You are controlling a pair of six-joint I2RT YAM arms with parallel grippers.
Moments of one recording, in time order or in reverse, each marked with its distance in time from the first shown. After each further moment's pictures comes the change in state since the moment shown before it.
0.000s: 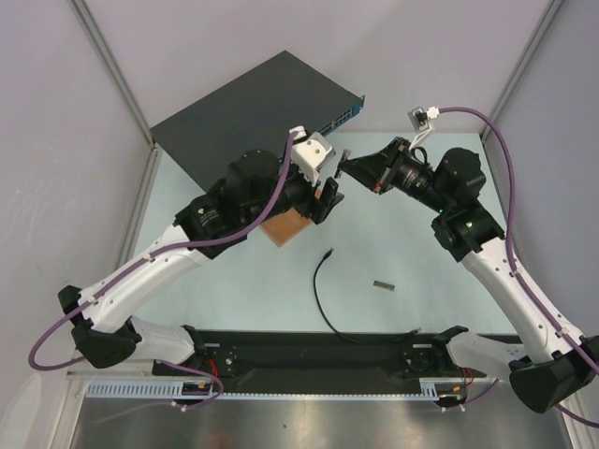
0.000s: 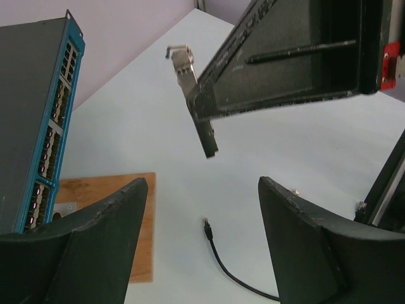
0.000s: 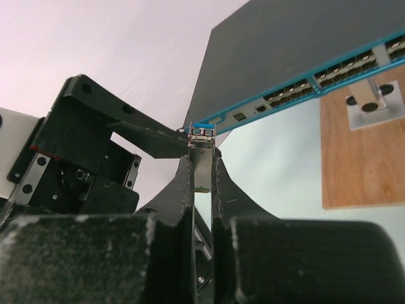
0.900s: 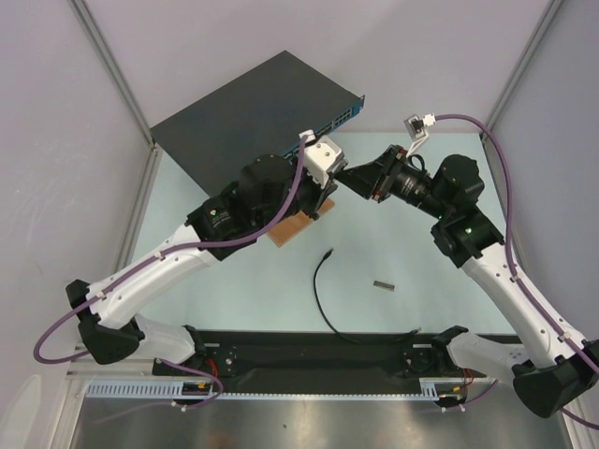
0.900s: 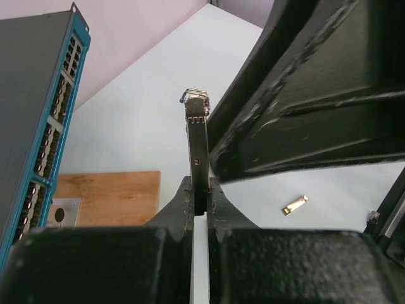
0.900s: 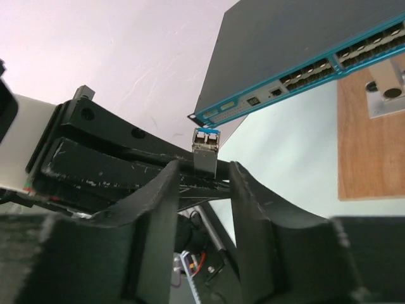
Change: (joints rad) left arm -0.038 0.044 -0.002 0.037 -0.102 -0.005; right arm 0.029 -0.024 -0.050 0.013 -0.025 0.034
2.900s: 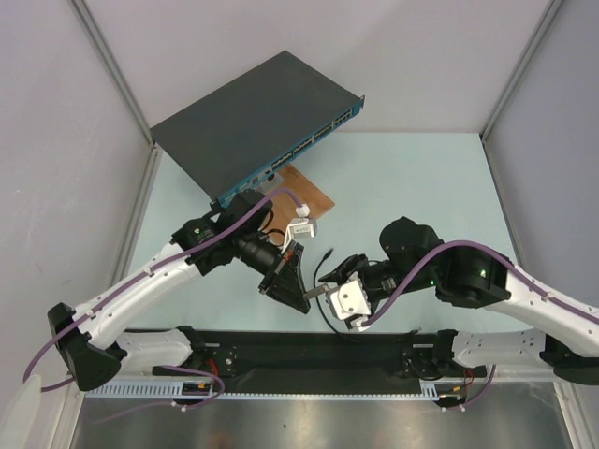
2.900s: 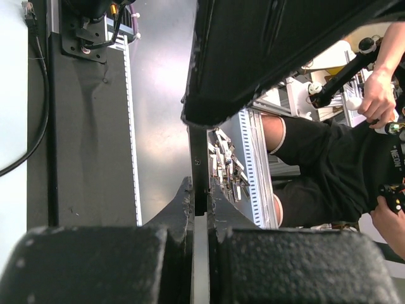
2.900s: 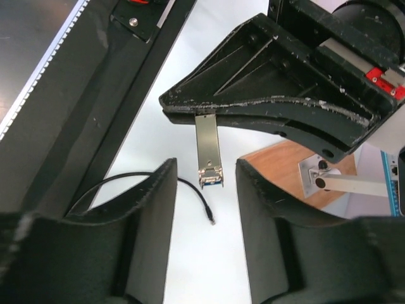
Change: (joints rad) left arm 0.165 -0.195 -0.391 -0.333 1.284 -0.183; right arm 0.725 -0.057 0.190 -0.873 0.098 -1.677
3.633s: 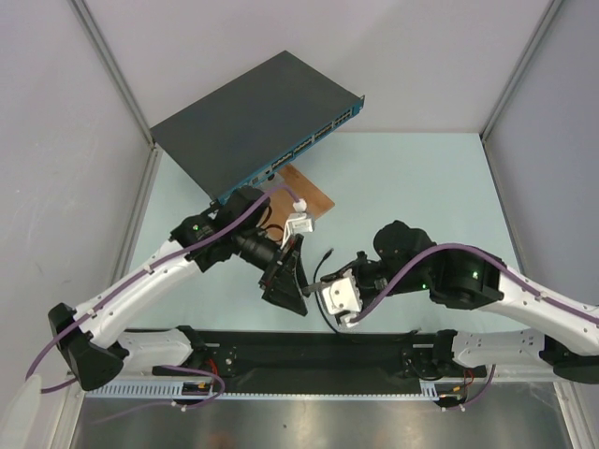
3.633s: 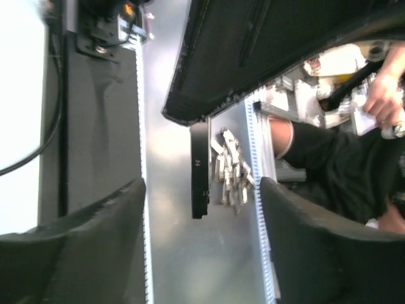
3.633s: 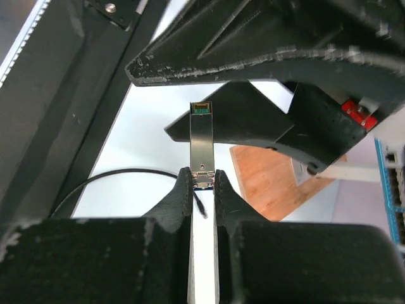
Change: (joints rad) left arm 0.016 0.002 -0.005 0.000 -0.024 0.010; right arm 0.030 0.009 -0.030 0.022 0.138 0.002
